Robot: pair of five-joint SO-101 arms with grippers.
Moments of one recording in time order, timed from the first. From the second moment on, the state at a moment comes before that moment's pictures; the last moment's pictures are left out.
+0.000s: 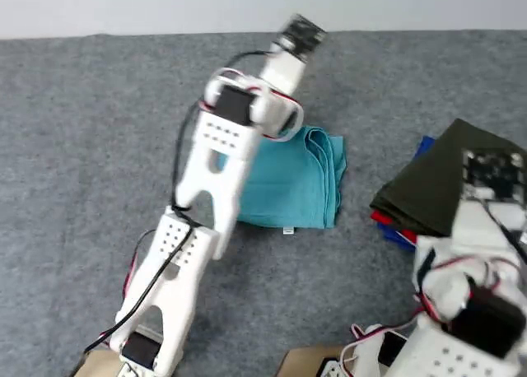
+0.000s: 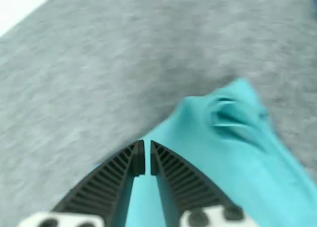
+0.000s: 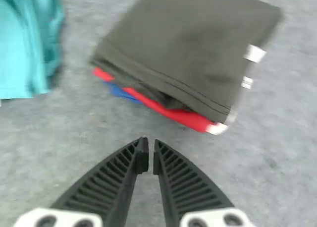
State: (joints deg) left arm 18.7 62.5 -93.1 98.9 -6.8; right arm 22.2 -59.3 22.3 100.0 18.1
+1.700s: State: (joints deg) left arm -11.0 13.0 -44.2 99.4 -6.8; right arm -8.2 32.7 -32.3 73.8 11.6
